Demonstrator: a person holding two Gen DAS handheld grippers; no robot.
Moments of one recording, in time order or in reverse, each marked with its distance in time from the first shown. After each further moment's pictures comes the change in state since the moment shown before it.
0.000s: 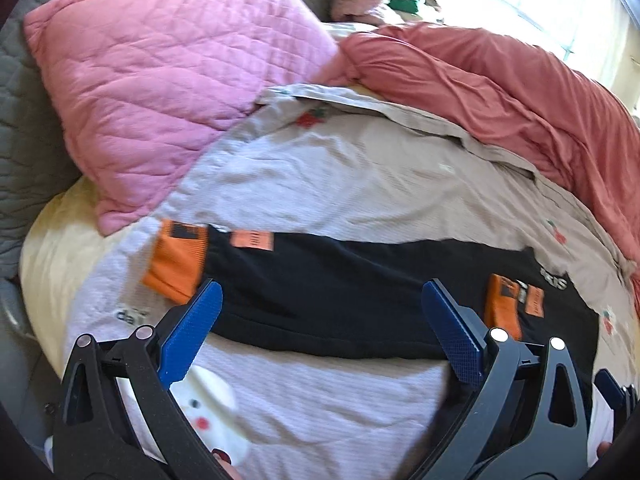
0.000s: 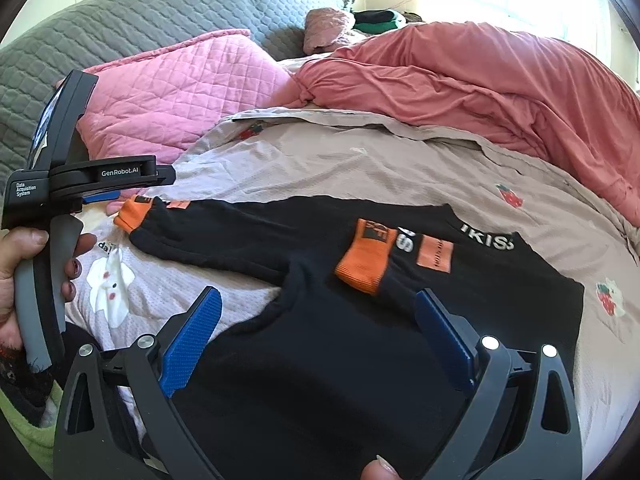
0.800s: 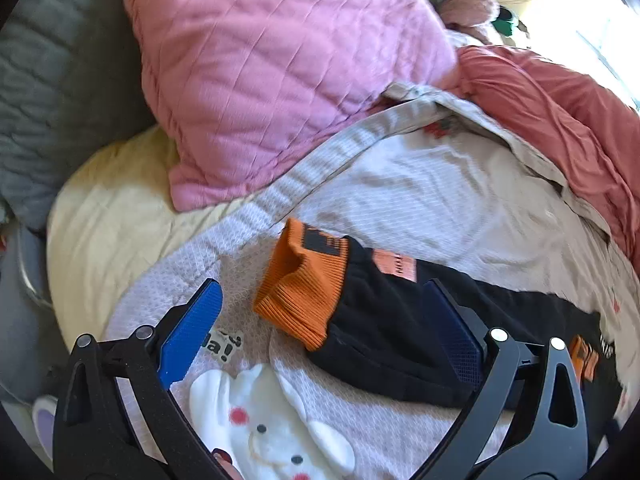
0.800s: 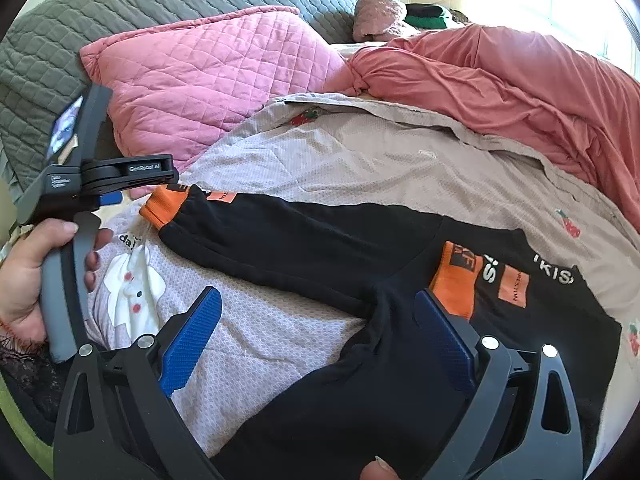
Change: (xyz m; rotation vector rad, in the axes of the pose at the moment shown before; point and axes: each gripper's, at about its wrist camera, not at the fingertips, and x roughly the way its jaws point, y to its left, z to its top) left arm 0.049 0.108 0.010 -0.242 0.055 0.162; right arm 0.052 0.063 0.024 -0.080 0.054 0.089
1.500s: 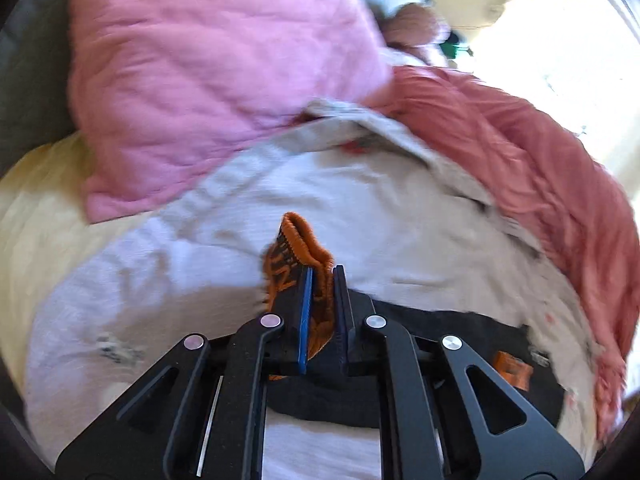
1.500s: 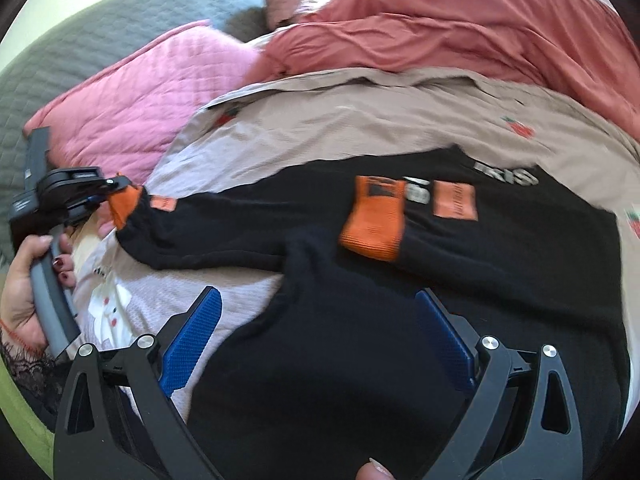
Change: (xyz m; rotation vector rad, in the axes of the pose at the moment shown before) left arm -0.018 -0.041 0.004 0.003 -0.055 -0.345; right arm -0.020 -0.082 -0.047 0.322 0.029 -0.052
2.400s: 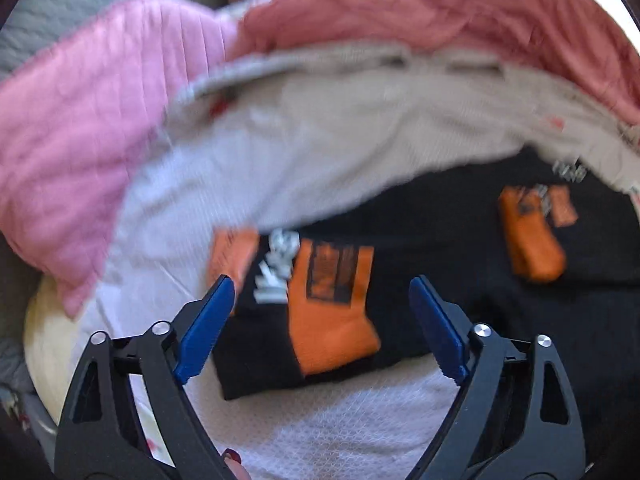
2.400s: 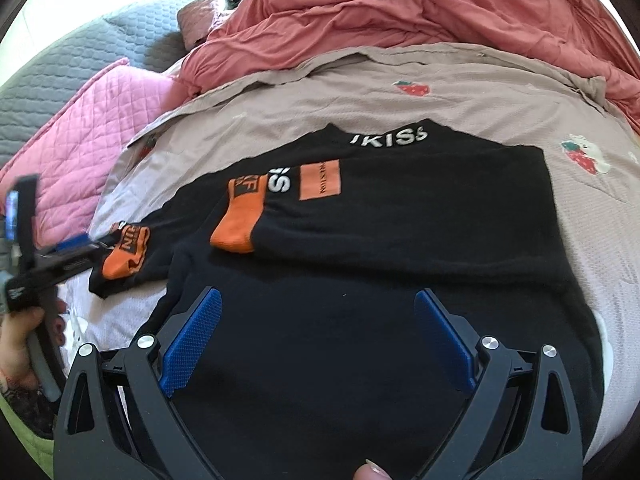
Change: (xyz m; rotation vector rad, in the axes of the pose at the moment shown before) left arm 0.065 -0.109 -0.075 0.633 0.200 0.165; right arm -0.020 -0.088 -0.015 0.186 0.007 -0.107
